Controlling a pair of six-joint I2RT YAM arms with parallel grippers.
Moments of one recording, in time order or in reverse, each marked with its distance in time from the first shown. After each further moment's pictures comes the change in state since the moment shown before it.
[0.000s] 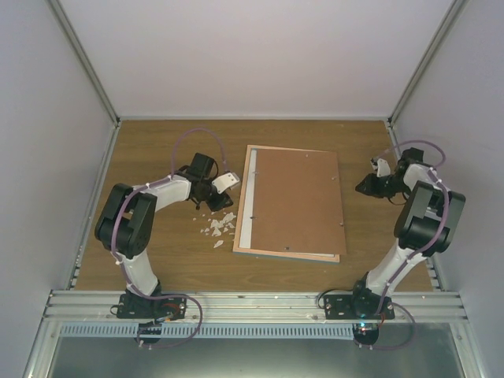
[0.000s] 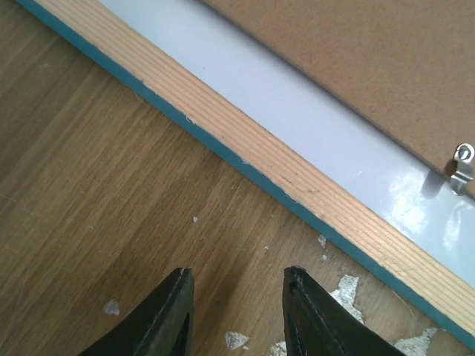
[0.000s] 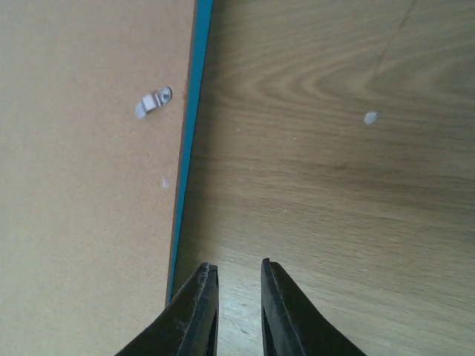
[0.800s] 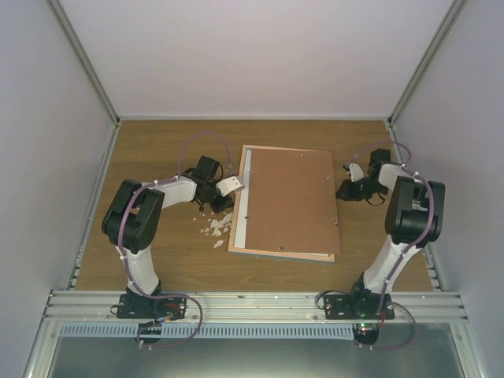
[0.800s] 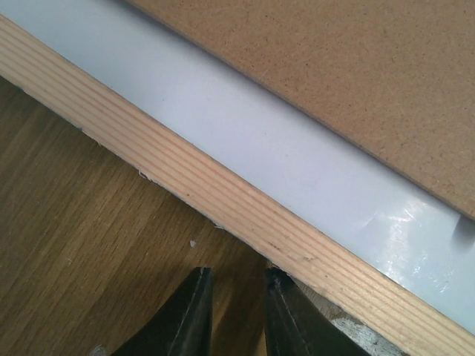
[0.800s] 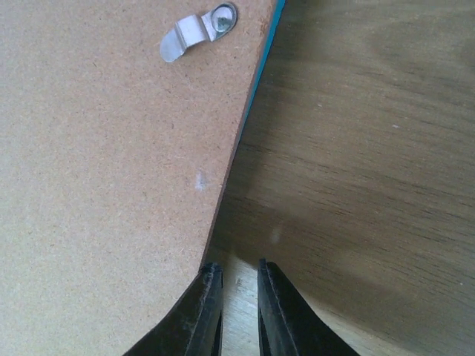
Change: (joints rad) left arm -0.032 0.077 0.001 0.063 -0.039 0.032; right arm 0.212 0.058 -0.072 0.090 0.099 -0.017
